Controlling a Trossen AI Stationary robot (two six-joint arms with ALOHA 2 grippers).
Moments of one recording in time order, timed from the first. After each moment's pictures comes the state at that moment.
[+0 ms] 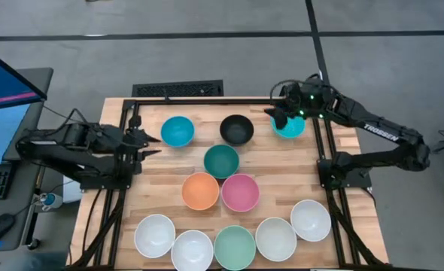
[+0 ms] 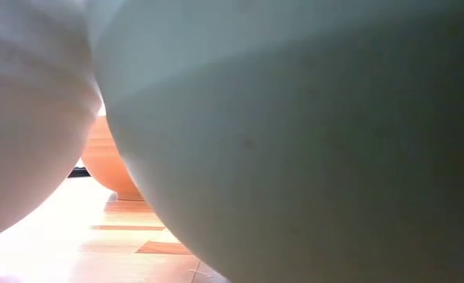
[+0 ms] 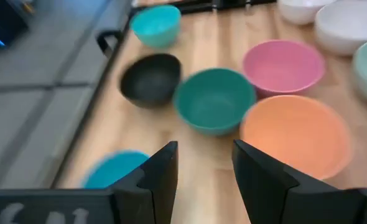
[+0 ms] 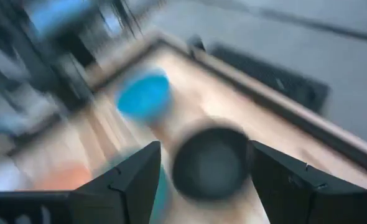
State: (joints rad) left arm -0.10 0.66 0.94 -0.85 -0.30 0.07; right arm -0.48 1.05 1.08 -0.51 -0.08 0.33
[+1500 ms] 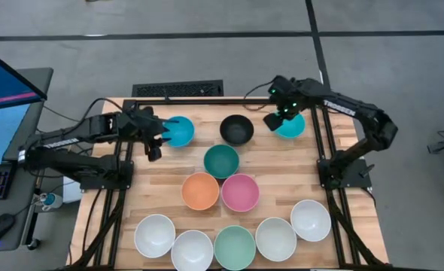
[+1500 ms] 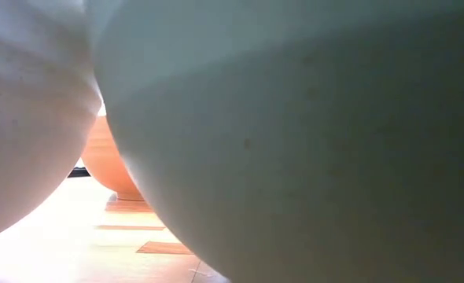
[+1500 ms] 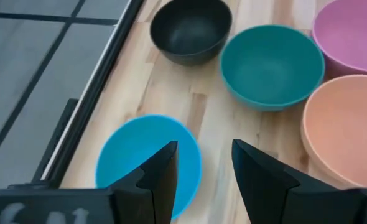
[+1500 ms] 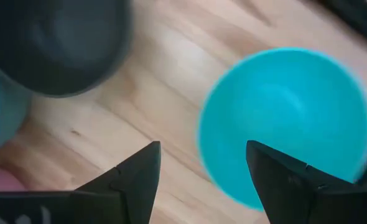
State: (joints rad) left arm 0.24 0.88 0.97 -0.84 -0.14 0.10; right arm -0.63 1.50 1.28 -1.14 -0.05 0.26
